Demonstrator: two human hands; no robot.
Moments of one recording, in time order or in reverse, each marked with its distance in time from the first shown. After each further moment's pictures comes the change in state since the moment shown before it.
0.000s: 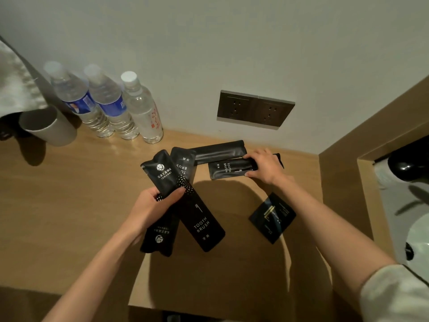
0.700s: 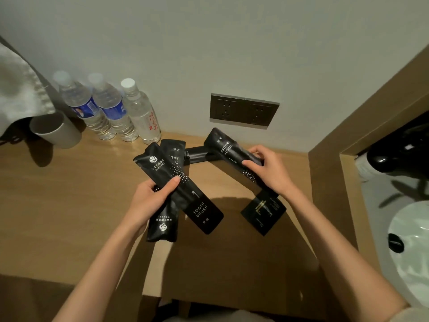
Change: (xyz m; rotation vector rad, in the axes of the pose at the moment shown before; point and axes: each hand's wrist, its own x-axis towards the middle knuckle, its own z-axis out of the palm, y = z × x) left_hand -0.022 0.013 0.016 -0.095 0.099 0.108; right_hand -0.082 -0.030 -0.056 0.607 0.253 -0.007
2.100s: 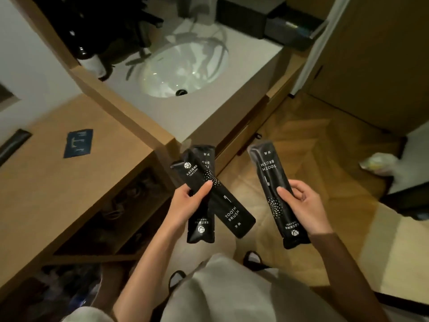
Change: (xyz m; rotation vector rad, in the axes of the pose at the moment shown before) left_hand -0.436 -0.201 0.174 0.464 -0.980 0.088; right_hand -0.755 0.003 0.029 0.793 1.123 0.814
